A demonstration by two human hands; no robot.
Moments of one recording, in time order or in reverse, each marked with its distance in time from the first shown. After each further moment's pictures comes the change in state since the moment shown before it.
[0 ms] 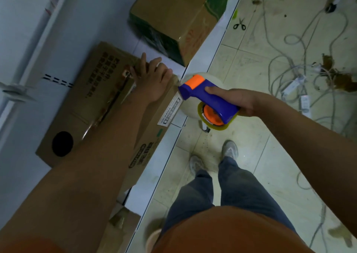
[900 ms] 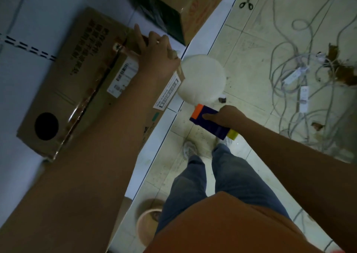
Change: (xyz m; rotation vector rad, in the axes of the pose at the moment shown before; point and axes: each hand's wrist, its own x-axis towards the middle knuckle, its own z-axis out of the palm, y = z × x) left_hand 0.009 0.031 0.007 -0.116 0.113 -0.168; right_hand 0.064 0.093 0.031 -0.818 0.263 0.197
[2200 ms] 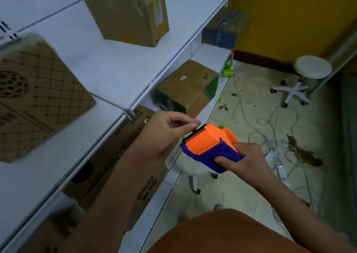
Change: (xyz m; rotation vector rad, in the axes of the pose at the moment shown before) left_hand -0.210 0.004 -0.206 -1.209 -0.108 0.472; right_hand -0.256 -0.018 -0.054 0.362 0.851 -0.940
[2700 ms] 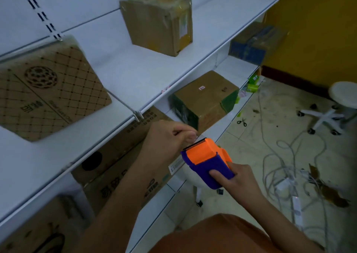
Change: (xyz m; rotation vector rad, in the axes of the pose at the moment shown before) left_hand -0.006 0.003 0.019 0.360 0.416 -0.018; right_hand 0.011 0.033 0.016 0.013 -0.126 0.052
